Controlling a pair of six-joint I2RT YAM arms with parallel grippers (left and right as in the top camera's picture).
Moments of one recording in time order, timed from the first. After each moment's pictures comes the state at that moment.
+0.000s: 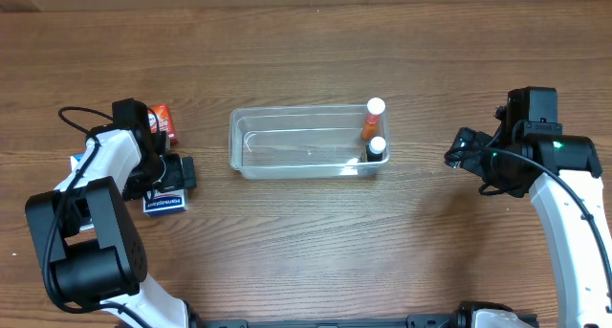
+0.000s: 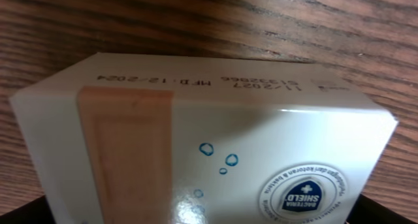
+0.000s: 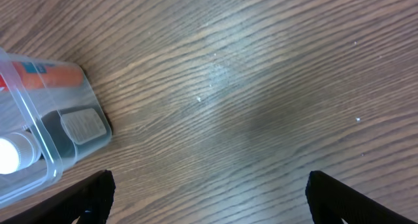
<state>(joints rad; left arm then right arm) 0.24 1.86 1.10 -0.81 -0.02 0.01 -0.09 1.33 1.13 -1.05 -0.07 0.36</state>
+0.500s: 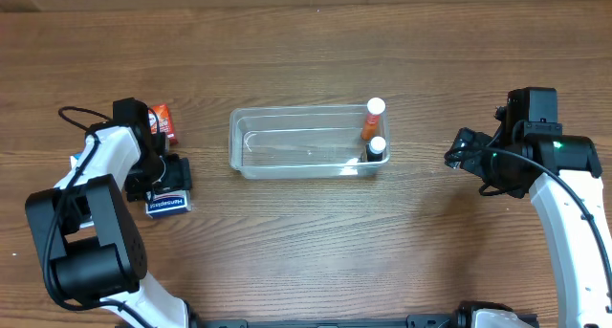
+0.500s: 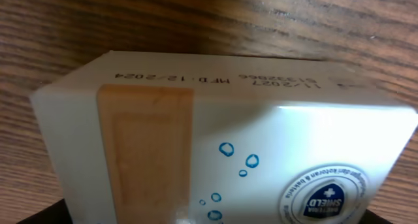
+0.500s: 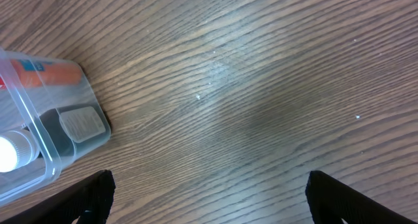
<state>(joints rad) 0.24 1.87 1.13 -0.87 -0.03 -0.01 -0.09 1.33 1.13 -1.05 -0.07 0.36</state>
